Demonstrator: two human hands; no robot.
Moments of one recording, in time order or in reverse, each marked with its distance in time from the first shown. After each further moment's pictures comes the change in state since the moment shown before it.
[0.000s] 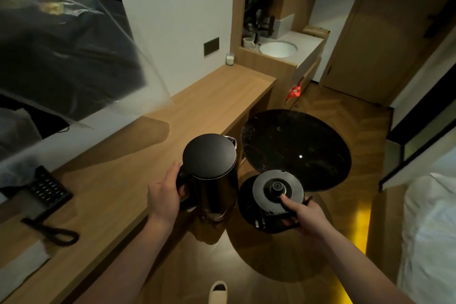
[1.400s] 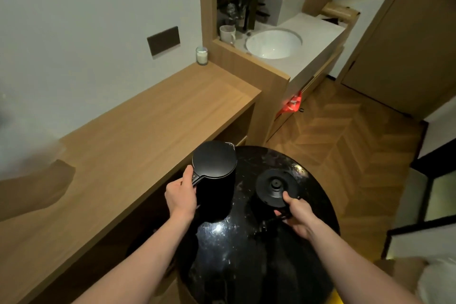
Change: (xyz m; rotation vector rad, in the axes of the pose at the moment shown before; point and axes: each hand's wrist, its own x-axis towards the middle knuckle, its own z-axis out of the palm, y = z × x) left_hand 0.343 -0.031 0.475 0.131 0.250 -0.253; right_hand 0.518 -0.242 -0.159 0.107 0.159 0.299
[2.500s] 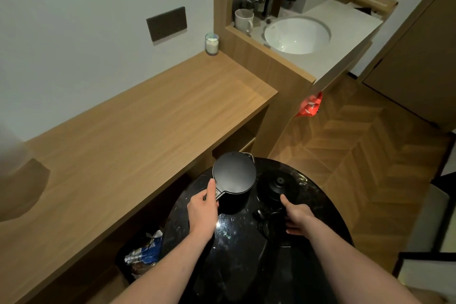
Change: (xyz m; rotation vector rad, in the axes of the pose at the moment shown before) left_hand 0.070 -0.035 0.093 0.106 -0.111 -0.059; right_hand 0.130 -0.041 0.047 -0.731 0.094 0.080
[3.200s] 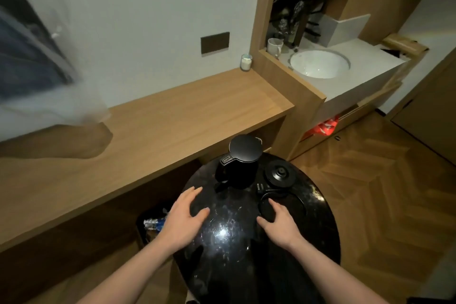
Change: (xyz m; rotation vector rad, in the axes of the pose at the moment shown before) left_hand -0.173 -0.039 -0.114 0.388 -0.139 0.193; right_hand -0.143 0.092 -0.014 -0.627 -0.090 -0.718
